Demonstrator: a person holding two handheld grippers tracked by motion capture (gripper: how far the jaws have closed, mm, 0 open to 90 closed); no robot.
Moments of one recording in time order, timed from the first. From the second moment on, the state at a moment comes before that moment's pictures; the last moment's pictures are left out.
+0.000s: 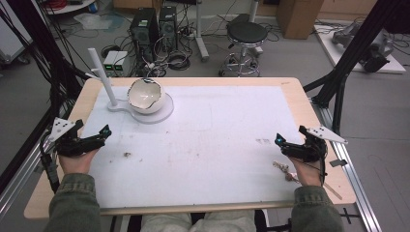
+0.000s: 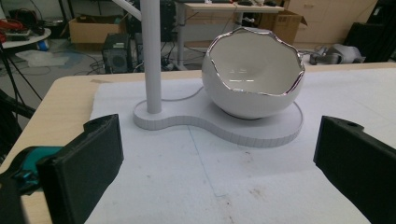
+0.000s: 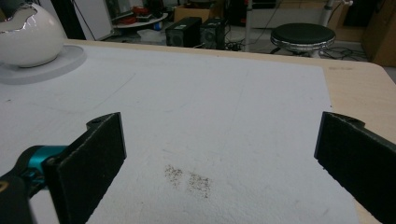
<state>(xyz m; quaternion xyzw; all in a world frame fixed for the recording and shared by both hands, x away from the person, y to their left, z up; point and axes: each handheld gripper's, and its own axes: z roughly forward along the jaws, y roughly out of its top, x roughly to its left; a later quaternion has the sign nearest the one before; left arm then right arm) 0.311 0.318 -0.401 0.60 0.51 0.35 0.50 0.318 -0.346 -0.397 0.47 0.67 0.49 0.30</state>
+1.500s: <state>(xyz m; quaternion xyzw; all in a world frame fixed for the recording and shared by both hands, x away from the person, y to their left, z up) 0.314 0.316 -0.405 0.61 0.51 0.34 0.50 0.324 -0.337 -0.403 0.45 0.71 0.46 0.27</state>
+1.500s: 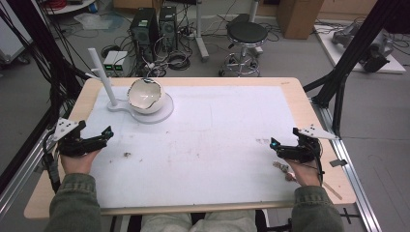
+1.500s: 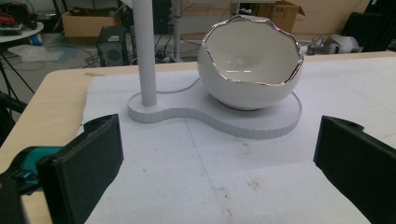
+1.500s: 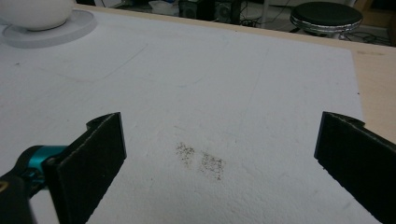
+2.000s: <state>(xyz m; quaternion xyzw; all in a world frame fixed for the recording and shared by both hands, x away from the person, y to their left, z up) 0.313 0.318 -0.407 0.61 0.51 0.35 0.50 0.325 -0.340 -0.403 0.47 0.71 0.46 0.27</state>
